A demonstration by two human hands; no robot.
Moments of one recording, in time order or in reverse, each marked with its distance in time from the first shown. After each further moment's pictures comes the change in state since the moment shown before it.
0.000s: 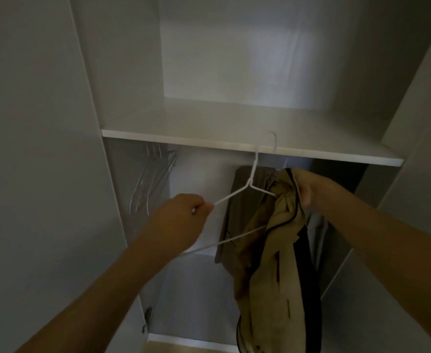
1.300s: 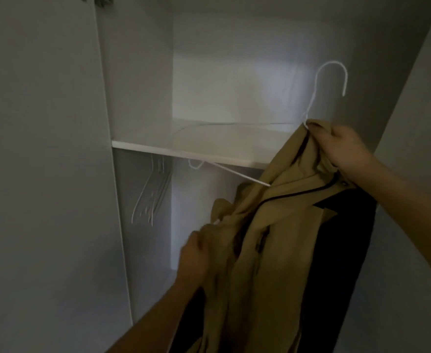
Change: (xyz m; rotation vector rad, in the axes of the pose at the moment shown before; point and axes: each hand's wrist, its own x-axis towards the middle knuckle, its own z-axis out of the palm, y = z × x) left_hand -0.002 -0.040 0.150 -0.514 0.213 -0.333; right_hand -0.076 -0.077 -0.067 -0.398 0.410 -0.767
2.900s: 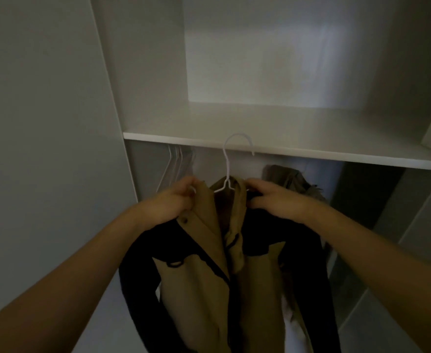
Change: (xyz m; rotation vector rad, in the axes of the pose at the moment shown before) left_hand 0.050 0.100 -0.118 0.031 -0.489 0.018; right_hand -0.044 0.044 0.139 0.190 -0.880 0.097
